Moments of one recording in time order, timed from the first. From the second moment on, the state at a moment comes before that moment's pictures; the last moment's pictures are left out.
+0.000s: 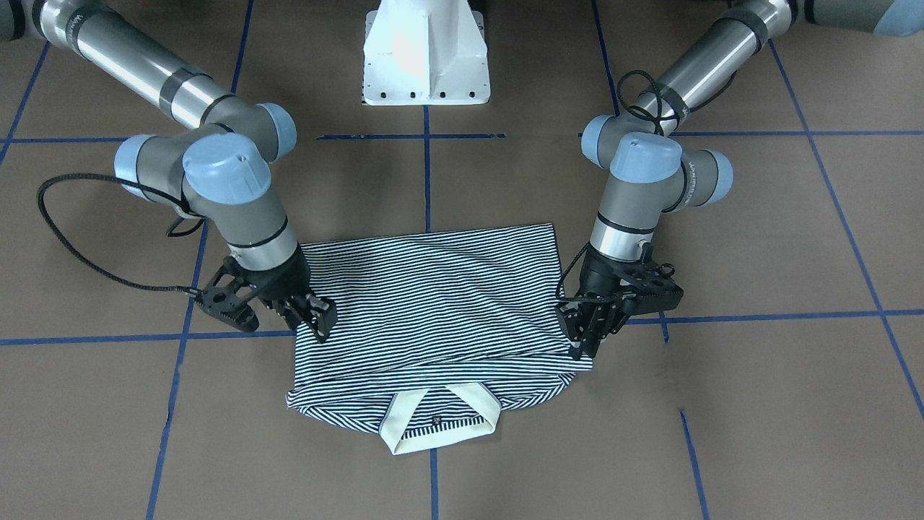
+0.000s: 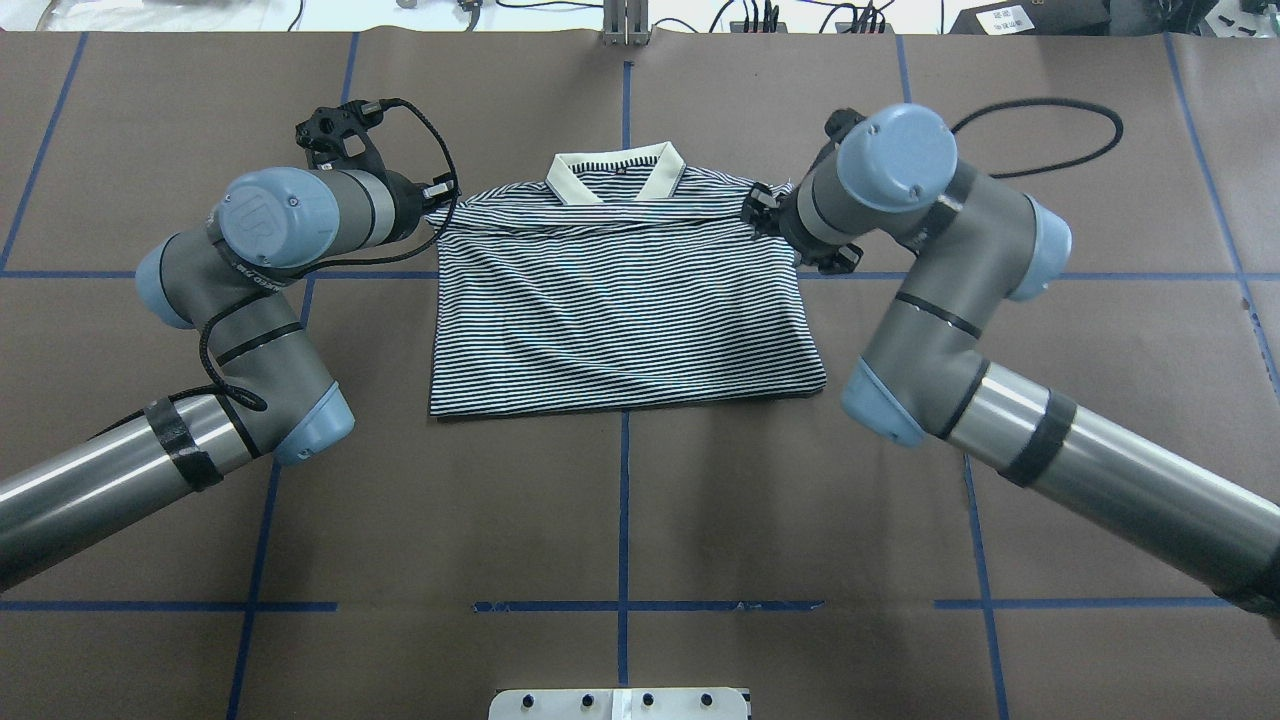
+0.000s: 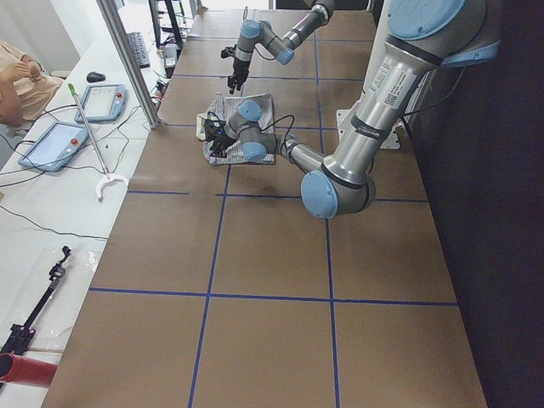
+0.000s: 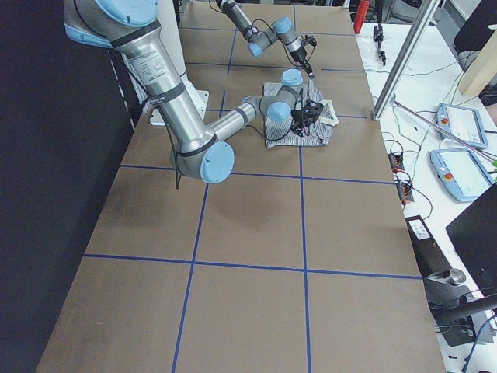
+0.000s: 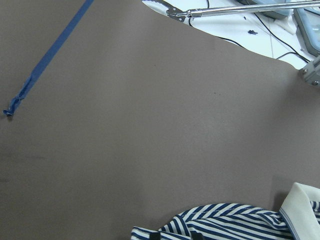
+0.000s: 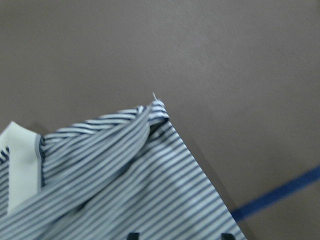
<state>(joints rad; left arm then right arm) -0.71 -2.13 -1.35 -2.34 -1.55 -1.44 0.69 -1.02 1.51 -1.17 1.82 1.67</state>
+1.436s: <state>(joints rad) -0.70 -2.12 -1.37 -2.33 -1.54 -1.47 0.58 -1.20 1.66 -1.16 1.80 1.75</state>
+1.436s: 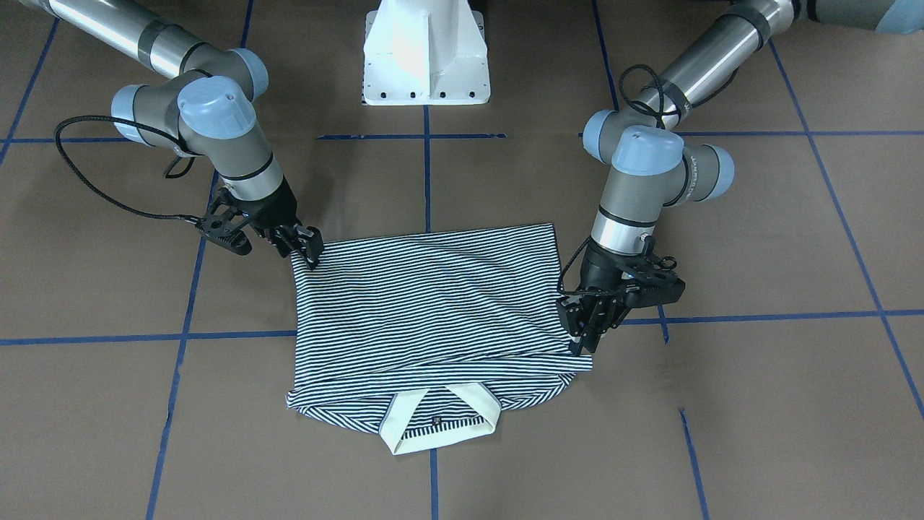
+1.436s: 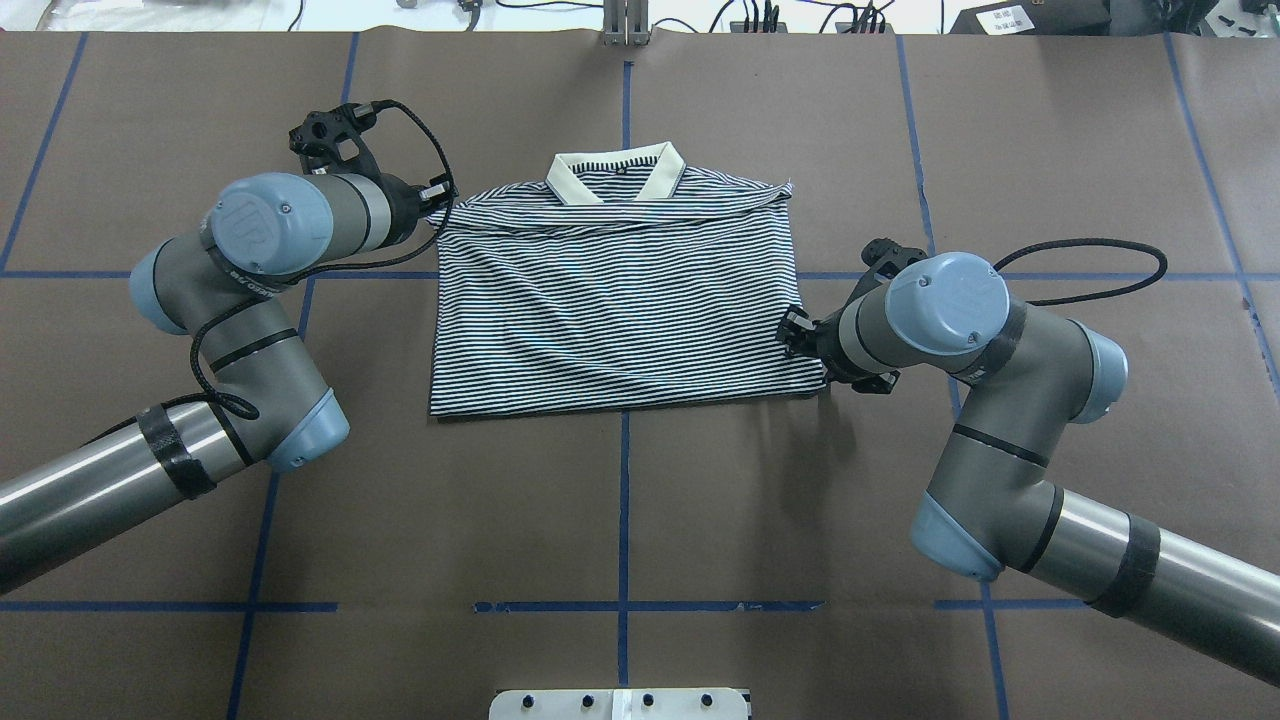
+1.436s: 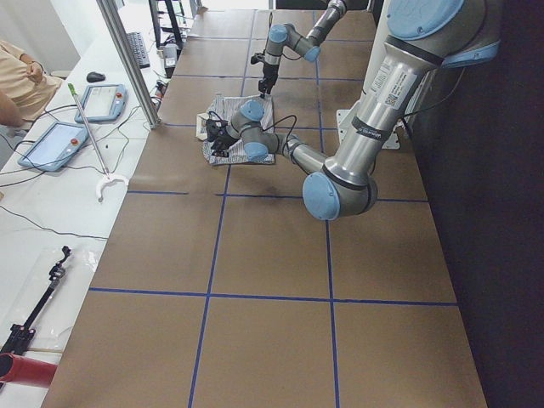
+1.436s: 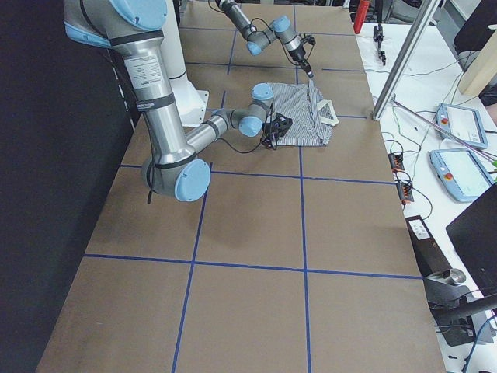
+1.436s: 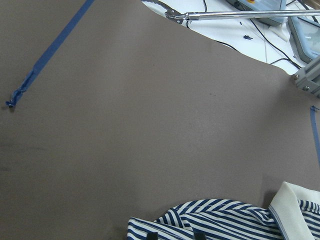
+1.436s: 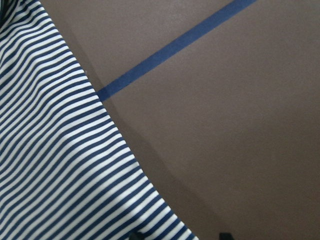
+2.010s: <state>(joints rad) -0.70 -2.12 -1.37 -2.33 -1.54 -1.48 0.58 -1.23 1.71 -1.16 1.80 1.77</state>
